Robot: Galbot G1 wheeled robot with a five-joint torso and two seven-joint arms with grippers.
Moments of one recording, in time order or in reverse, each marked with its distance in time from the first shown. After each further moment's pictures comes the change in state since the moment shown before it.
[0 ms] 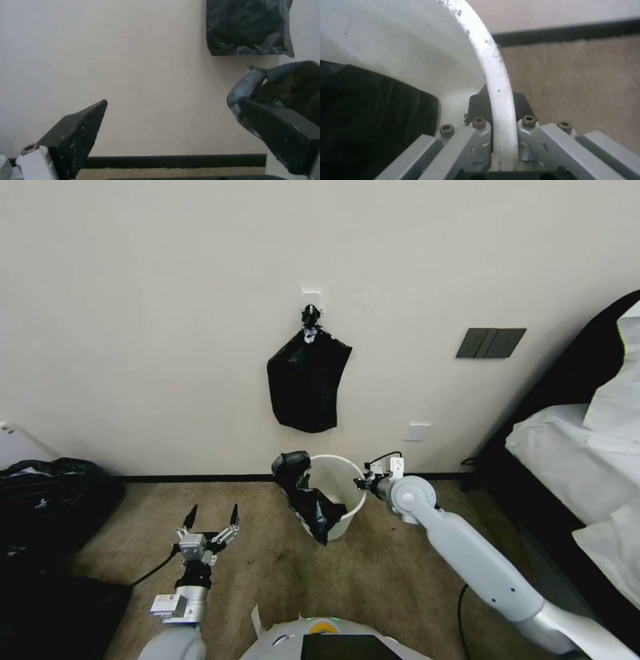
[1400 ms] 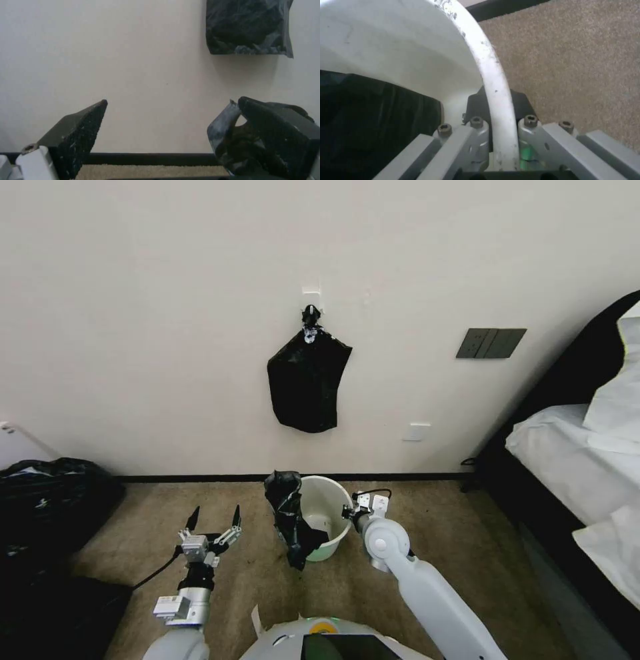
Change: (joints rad) left arm 0.002 -0.016 0.015 0.000 0.001 0.002 -0.004; right arm -0.269 0.222 0.039 0.033 -0.288 0.134 -0.003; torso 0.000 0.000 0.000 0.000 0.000
